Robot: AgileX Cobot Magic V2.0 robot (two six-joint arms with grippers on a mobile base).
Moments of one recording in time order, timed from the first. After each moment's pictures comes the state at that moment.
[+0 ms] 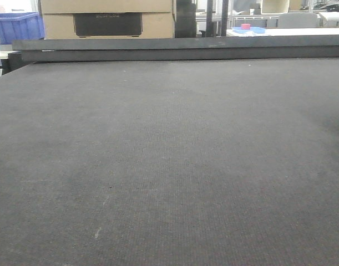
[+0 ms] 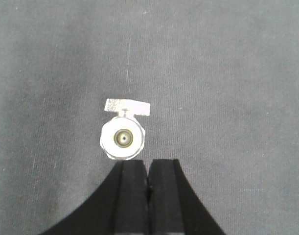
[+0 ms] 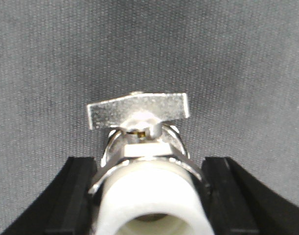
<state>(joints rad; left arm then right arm) -0.11 1.24 -1.19 0.06 1.06 -0.11 0.00 1.56 -1.13 0.04 1.09 -0.13</state>
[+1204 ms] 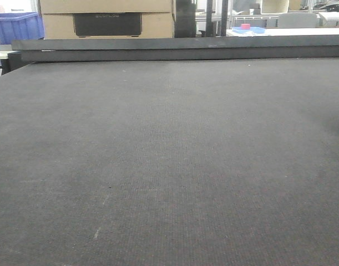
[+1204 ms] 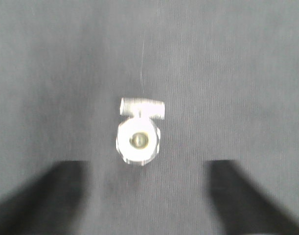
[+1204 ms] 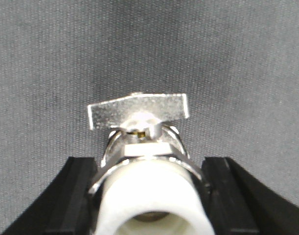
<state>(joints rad) -0.11 1.25 -1.19 0.10 1.04 -0.11 0.00 1.51 -1.12 0.04 1.10 -0.13</state>
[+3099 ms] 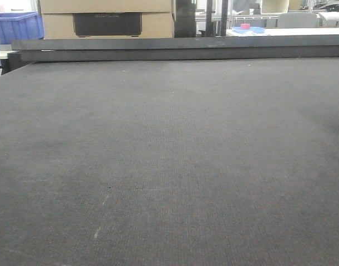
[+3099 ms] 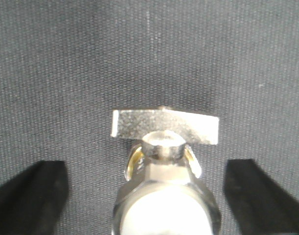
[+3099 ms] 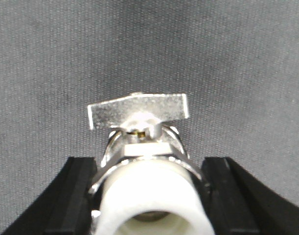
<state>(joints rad) -0.02 1.66 -1.19 0.04 1.01 0.08 0.00 1.51 -1.12 0.07 1.10 -0.13</state>
